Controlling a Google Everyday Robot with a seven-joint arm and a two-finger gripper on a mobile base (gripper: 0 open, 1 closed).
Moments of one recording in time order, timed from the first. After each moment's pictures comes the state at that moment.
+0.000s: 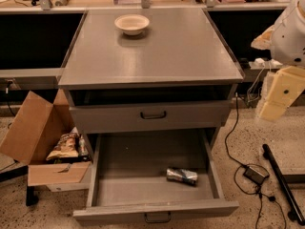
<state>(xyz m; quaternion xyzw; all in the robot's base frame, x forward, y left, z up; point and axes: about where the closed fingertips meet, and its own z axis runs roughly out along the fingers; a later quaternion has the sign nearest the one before) 0.438 -0.217 0.976 -0.60 0.78 -0.03 0.16</state>
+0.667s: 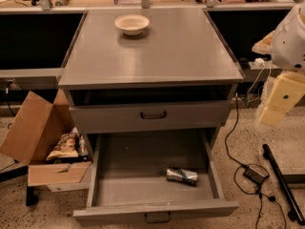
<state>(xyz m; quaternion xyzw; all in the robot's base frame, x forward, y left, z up) 0.436 -0.217 0.968 -0.60 0.78 -0.03 0.16</state>
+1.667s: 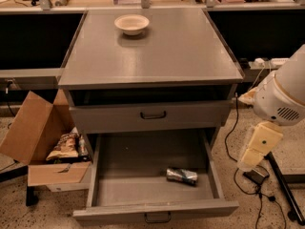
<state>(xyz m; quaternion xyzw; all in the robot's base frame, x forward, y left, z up) 0.413 -0.216 0.861 -0.56 0.81 0.07 0.14</state>
